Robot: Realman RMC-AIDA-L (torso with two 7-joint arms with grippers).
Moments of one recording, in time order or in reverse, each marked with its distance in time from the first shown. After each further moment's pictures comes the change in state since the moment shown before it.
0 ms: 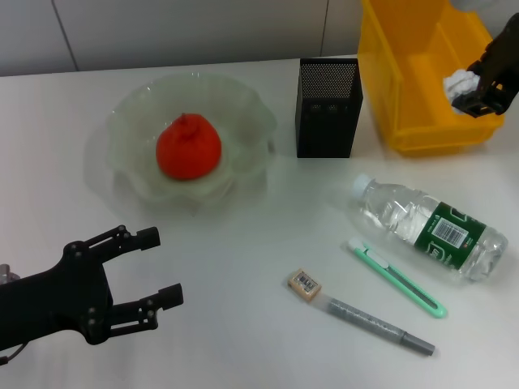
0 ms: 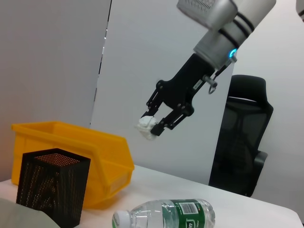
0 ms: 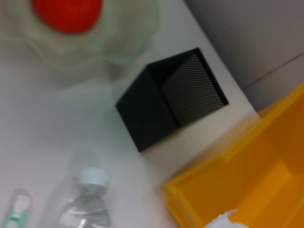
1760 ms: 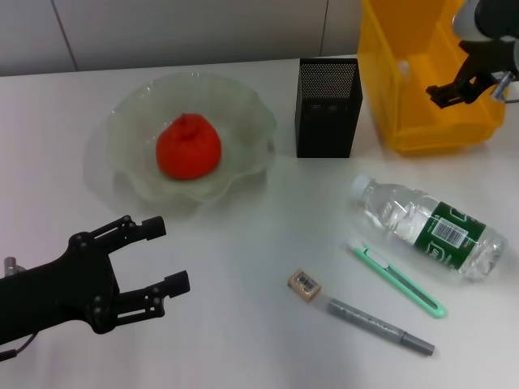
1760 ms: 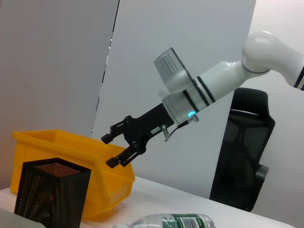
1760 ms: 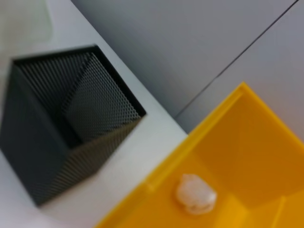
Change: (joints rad) left arm -0.010 -0.020 -0.026 0.000 -0.002 0.006 -0.028; right arm -0.140 0.028 0.052 0.393 0.130 0.720 -0.149
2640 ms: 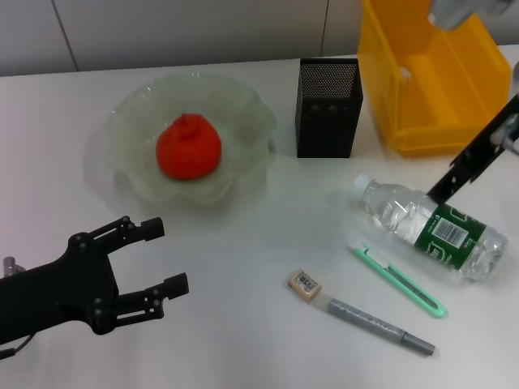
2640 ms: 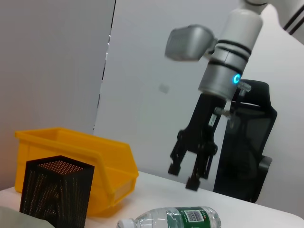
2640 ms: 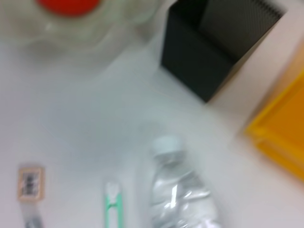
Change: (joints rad) left arm -0.002 0.003 -0.002 0.000 0.012 -0.012 0.030; right arm 0.239 -0.007 0.041 -0.118 -0.099 -0.863 0.438
